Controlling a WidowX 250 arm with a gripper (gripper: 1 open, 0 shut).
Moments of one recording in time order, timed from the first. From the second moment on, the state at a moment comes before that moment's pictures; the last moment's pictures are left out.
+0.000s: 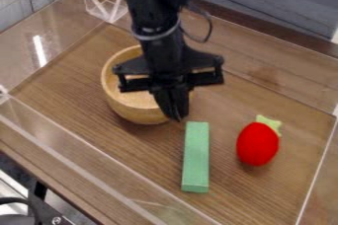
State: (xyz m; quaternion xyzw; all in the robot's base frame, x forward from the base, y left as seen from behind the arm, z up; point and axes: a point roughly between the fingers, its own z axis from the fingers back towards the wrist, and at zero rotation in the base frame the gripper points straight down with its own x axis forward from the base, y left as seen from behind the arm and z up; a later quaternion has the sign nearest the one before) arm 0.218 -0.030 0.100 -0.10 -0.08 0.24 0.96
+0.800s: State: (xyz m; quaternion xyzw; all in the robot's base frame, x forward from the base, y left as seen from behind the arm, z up) arm 0.208 -0.042 0.044 -0.08 -0.06 0.21 0.97
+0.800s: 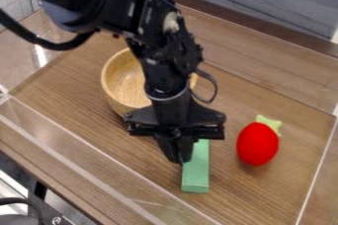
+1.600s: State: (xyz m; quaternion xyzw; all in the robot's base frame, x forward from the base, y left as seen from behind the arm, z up) arm 0.215 -0.048 0.020 -0.08 -0.06 0.22 0.97
